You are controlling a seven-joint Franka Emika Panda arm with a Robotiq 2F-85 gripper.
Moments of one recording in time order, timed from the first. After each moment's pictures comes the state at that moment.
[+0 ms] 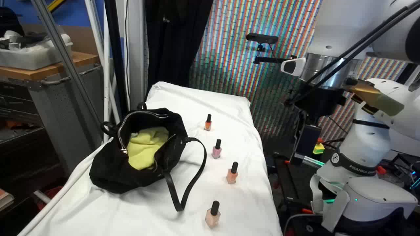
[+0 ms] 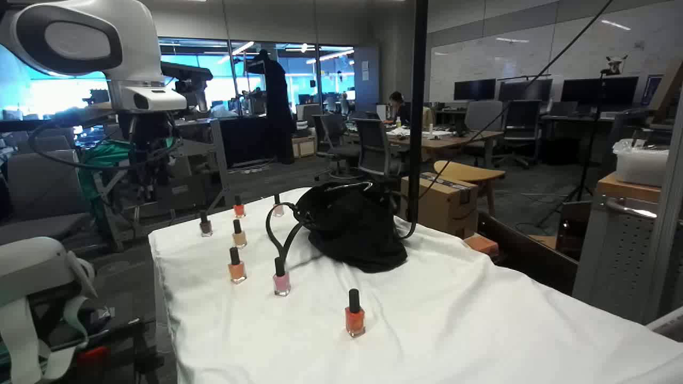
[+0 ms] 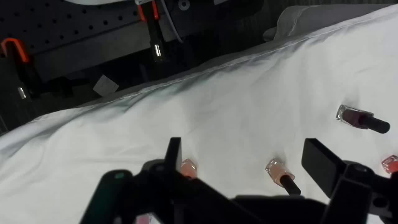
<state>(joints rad) 0.16 -0.58 0.35 -2.69 0.30 2.11 0.55</state>
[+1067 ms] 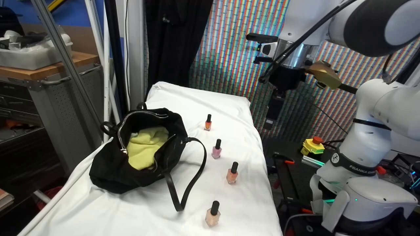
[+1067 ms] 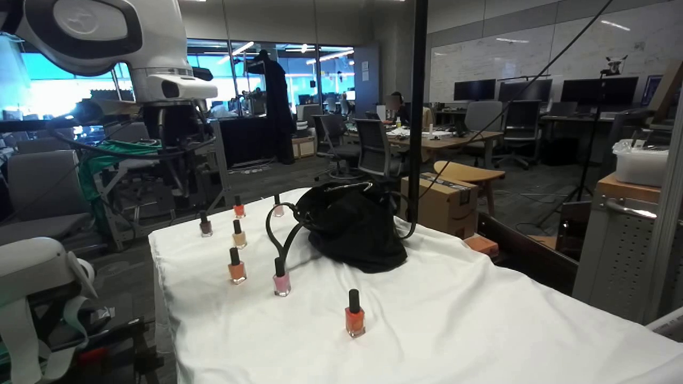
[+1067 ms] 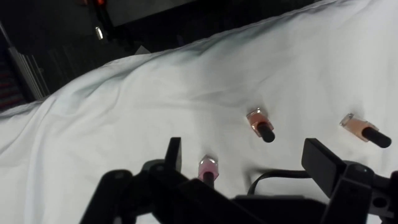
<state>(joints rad) 0.03 -0.56 0.19 -2.68 0.06 2.11 0.40</state>
